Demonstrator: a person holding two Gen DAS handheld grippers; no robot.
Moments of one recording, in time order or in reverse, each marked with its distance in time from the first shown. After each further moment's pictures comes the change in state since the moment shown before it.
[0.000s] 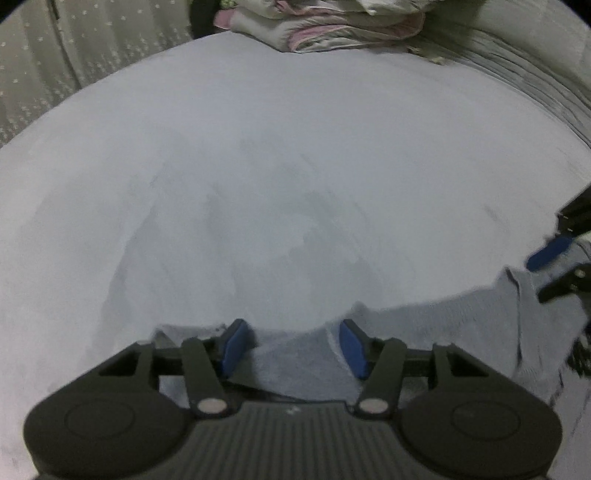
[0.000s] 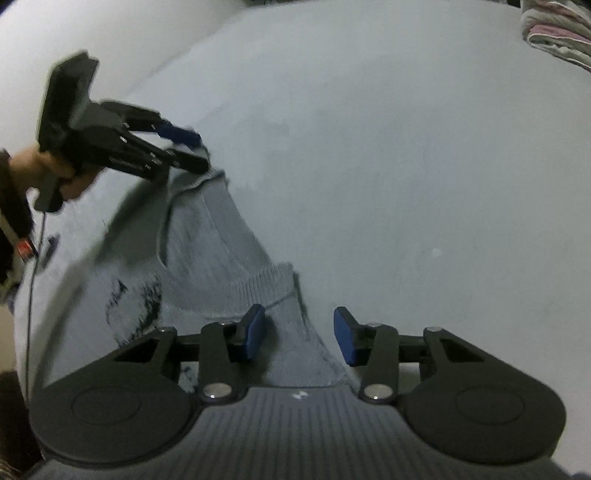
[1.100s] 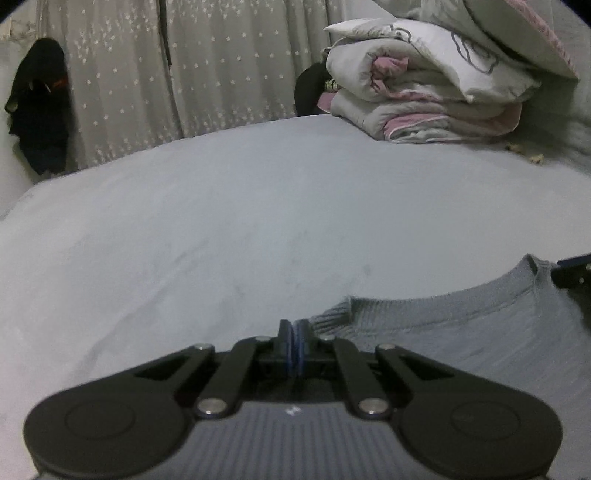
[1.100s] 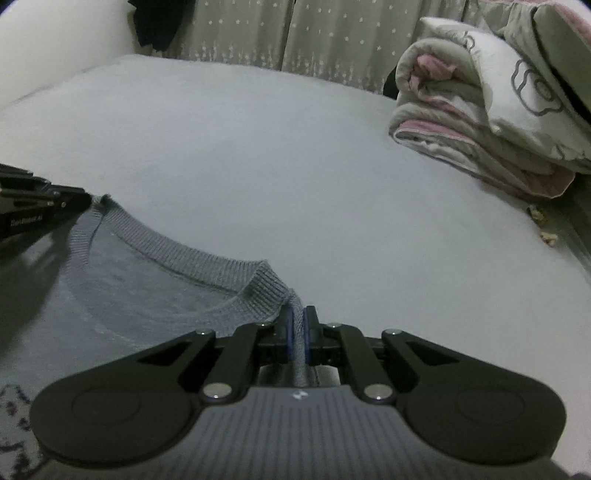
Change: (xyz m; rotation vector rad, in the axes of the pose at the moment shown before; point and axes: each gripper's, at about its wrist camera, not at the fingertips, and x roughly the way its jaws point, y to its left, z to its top) left arm 0.084 -0.026 0.049 -0.216 -0.346 0.337; right arm 0.042 -0.061 0.064 -0.043 -0.273 -0.579
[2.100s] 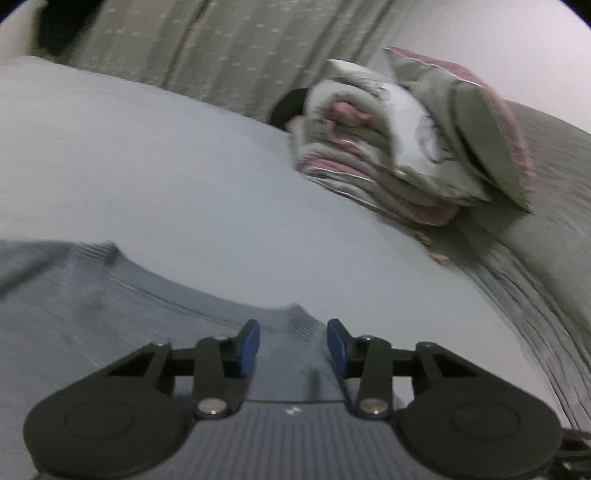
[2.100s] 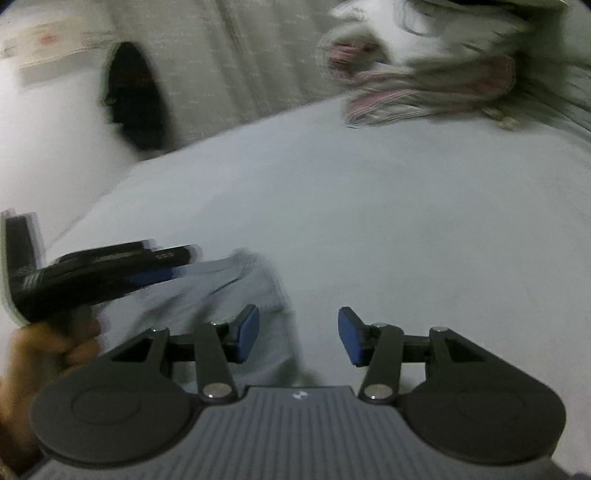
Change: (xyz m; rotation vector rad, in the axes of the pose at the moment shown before) left arm -0.045 -0.098 -0.002 -0.481 -0.058 -0.354; right arm -0.123 -0.084 -0.099 0.389 -0.149 0.307
